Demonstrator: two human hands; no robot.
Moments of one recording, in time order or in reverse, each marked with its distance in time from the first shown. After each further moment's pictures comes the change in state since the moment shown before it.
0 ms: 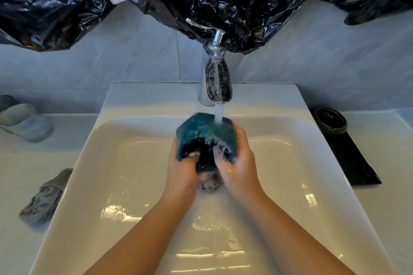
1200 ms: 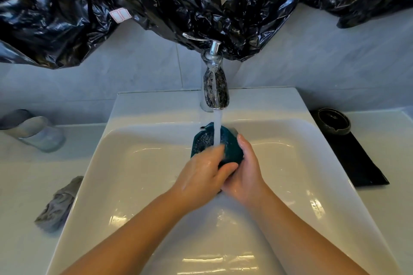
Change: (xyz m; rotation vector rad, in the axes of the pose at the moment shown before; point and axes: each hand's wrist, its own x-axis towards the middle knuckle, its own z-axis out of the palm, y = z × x) left_hand -0.006 0.027 0.005 1.265 -0.576 0.551; right_hand 0.012 0.001 -0.008 1.035 -0.138 0.744
